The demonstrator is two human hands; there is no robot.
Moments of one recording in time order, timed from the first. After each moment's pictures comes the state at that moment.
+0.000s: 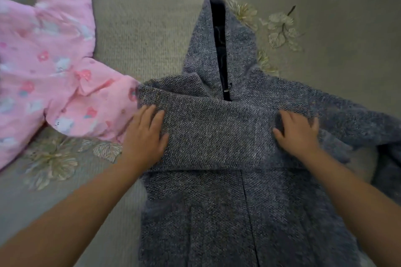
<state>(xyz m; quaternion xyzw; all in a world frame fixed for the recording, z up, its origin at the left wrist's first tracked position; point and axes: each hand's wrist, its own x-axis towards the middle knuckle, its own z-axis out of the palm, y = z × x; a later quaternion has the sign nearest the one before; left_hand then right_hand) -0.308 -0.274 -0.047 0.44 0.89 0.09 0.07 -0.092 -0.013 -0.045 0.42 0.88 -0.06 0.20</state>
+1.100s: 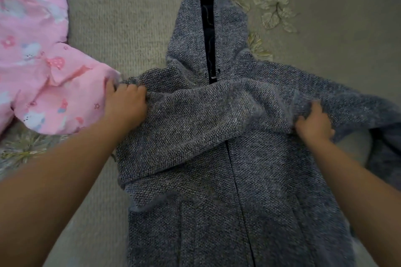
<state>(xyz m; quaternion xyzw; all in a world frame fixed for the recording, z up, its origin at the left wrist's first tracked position) -0.354 -0.230 -0.061 0.41 0.90 -0.10 0.09 -0.066 0.010 -0.061 0.67 0.72 -0.16 0.09</state>
